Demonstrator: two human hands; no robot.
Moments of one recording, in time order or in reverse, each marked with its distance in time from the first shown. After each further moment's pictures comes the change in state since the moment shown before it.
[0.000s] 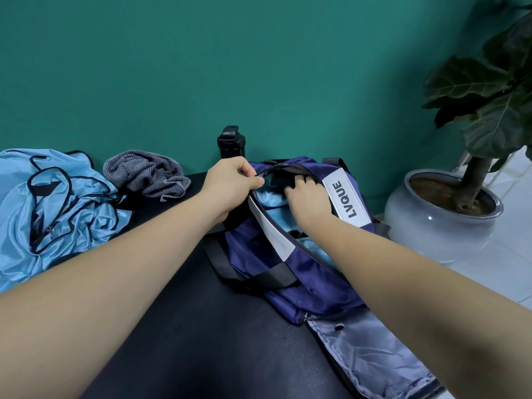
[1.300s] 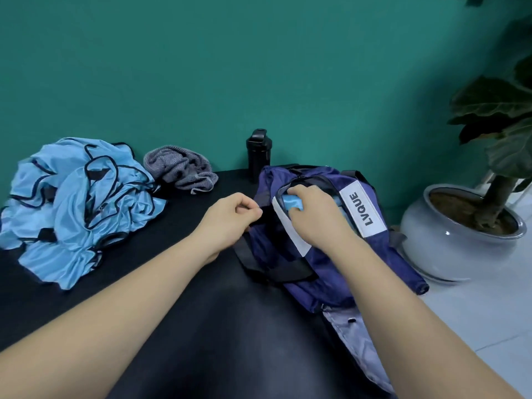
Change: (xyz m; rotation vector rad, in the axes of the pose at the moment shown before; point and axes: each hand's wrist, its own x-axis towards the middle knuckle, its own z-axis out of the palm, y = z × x) left_hand -0.090 -0.039 -0.047 -0.024 -0.058 -0.080; right_hand -0.090 -0.035 -0.102 0.831 -0.017 0.069
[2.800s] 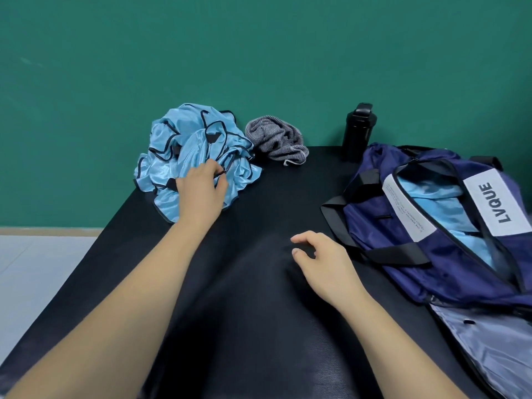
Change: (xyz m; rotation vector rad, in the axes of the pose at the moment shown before) left_hand -0.050 -0.134 -0.195 0.730 0.665 0.090; right_hand -0.107 -0.094 0.145 0.410 -0.276 -0.048
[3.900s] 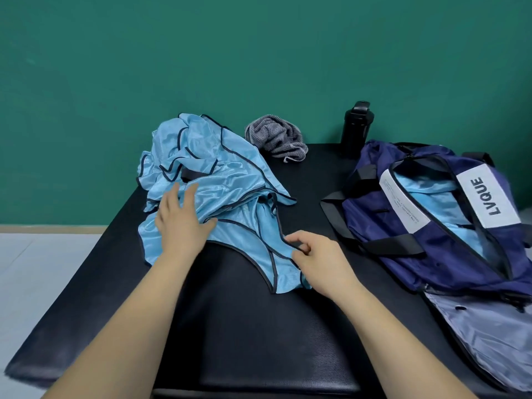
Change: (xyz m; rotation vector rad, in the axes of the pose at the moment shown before) left_hand -0.071 -0.049 -0.013 0.116 -0.200 -0.248; right_hand -0.005 -0.004 0.008 0.039 -0.056 0.025
